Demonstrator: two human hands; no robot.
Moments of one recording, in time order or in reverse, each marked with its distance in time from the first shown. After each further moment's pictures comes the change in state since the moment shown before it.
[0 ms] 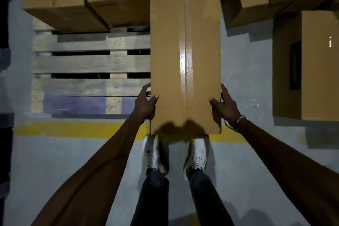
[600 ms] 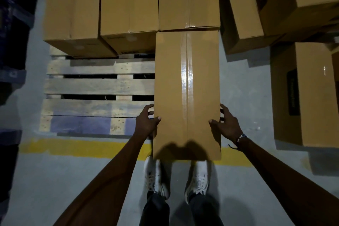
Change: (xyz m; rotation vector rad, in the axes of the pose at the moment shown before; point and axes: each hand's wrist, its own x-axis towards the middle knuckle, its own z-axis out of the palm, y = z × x) left_hand 0.008 0.025 -0.012 0.160 0.066 0.069; right_hand 0.018 -0.028 -0.021 -0.087 -0.030 0.015
